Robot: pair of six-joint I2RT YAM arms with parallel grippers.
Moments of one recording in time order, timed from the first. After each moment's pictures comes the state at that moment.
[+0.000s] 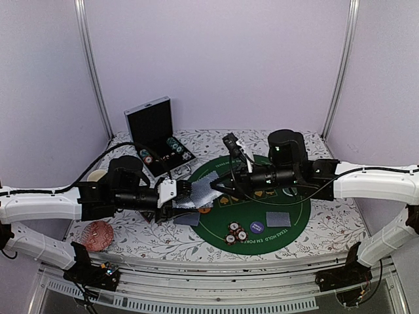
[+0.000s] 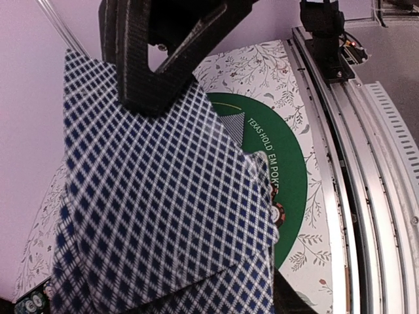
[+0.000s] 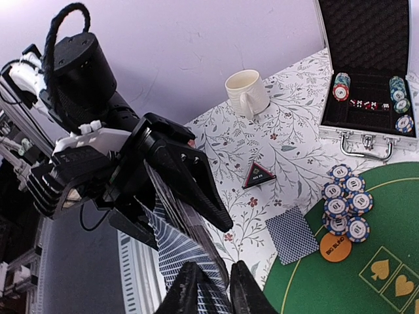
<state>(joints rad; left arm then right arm) -0.96 1.15 0.67 0.07 0.31 0.52 1.00 1.41 1.02 0.05 -0.38 0.30</state>
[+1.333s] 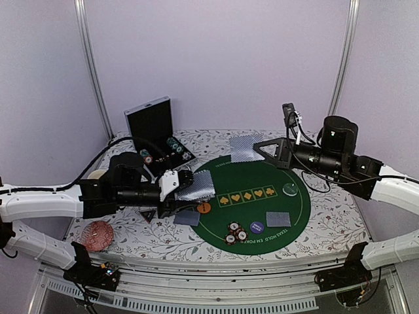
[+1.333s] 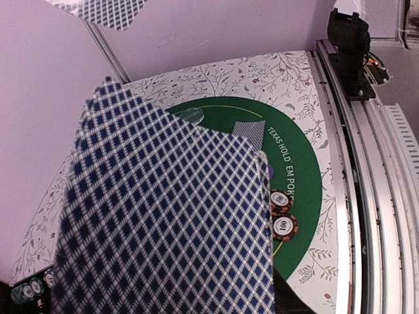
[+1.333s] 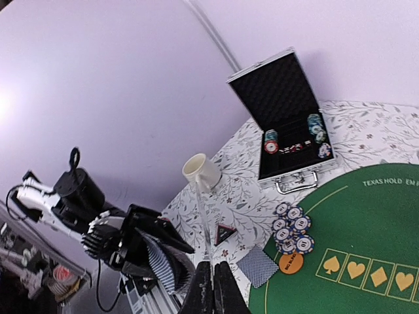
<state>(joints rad) -0.95 1.18 0.70 0.09 0.25 0.43 0.83 1.10 0.94 0.03 -0.26 0.54</state>
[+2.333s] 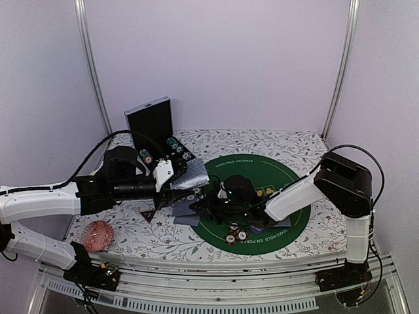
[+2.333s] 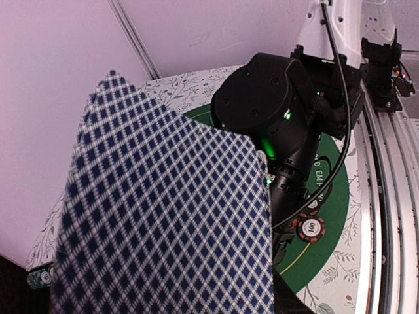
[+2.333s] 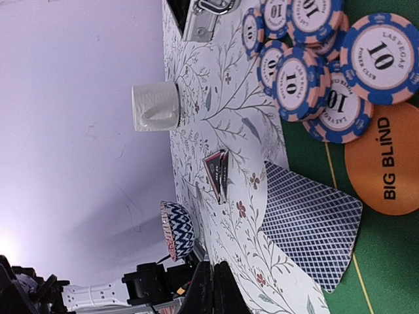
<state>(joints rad) -0.88 1.15 0.71 0.10 0.21 0.41 1.03 2.04 1.02 0.67 -0.23 1.43</state>
